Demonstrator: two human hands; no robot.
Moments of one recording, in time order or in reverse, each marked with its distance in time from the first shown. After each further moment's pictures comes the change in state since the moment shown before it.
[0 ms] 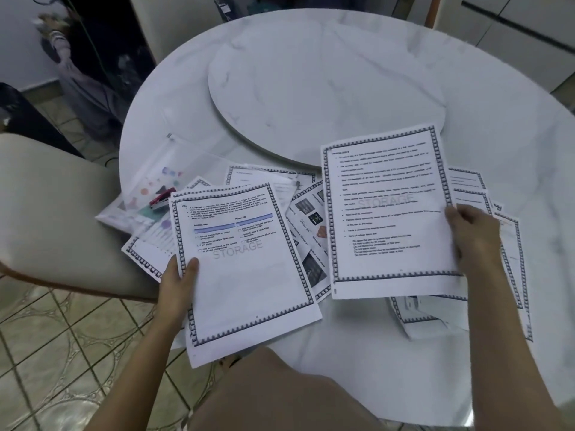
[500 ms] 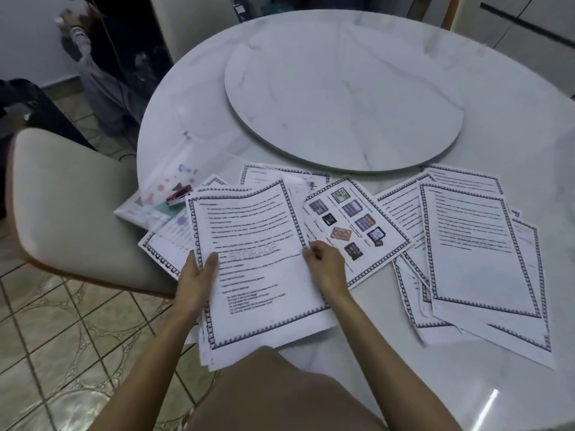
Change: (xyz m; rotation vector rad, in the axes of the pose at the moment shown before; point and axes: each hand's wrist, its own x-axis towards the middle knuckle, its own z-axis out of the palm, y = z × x) left_hand -0.005 0.009 0.001 -0.059 -0.046 -0.021; right_hand -0.136 0.014 0.166 -0.153 -0.540 -0.084
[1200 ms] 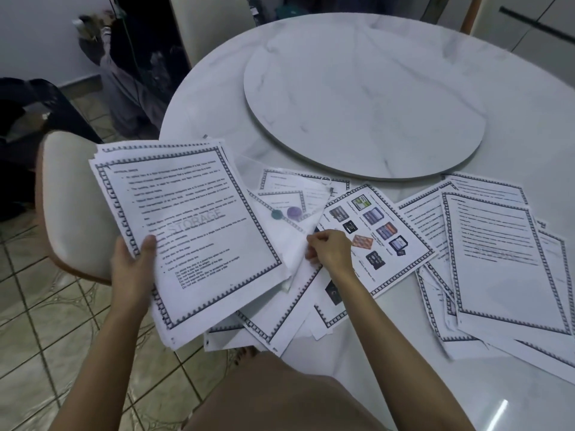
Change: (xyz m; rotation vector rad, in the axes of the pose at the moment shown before) left_hand 0.027 0.026 -0.096 -0.007 0.288 0.159; right_hand 0.036 -0.036 0.025 0.108 -0.017 0.160
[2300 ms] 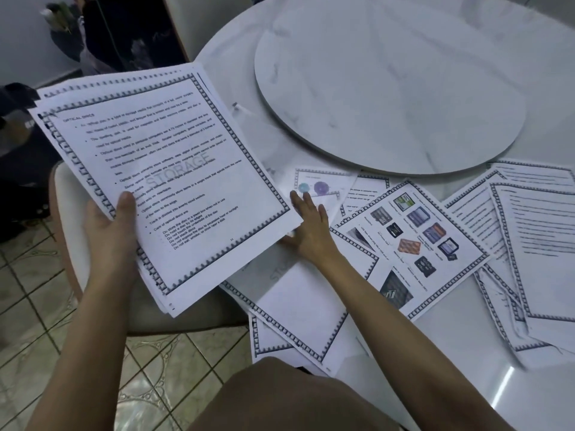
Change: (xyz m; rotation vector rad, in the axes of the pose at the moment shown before) left_hand 0.124 0.046 -0.025 -0.096 0.034 -0.044; right_hand 0.059 -0.031 0.111 -0.724 -0.098 -0.554
